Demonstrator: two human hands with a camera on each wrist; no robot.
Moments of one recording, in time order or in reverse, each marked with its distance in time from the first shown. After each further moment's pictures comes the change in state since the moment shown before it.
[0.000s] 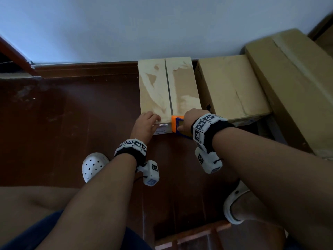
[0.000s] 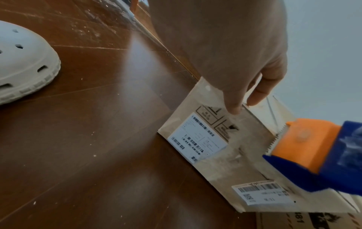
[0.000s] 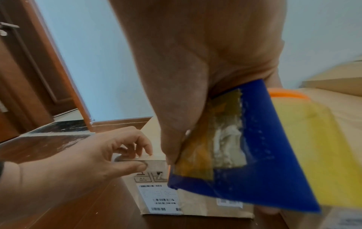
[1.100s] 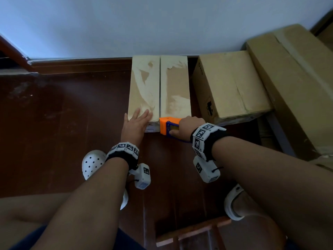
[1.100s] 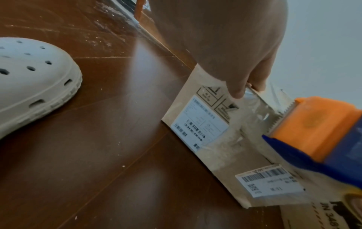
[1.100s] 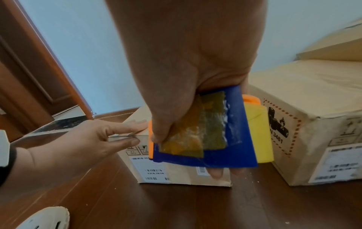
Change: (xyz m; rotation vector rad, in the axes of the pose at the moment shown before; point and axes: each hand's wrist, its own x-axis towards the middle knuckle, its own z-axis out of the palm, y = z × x) left_hand -0.023 -0.032 -0.006 0.163 -0.134 -0.147; right_hand 0.010 -0.015 0.037 -0.082 -0.038 -0.117
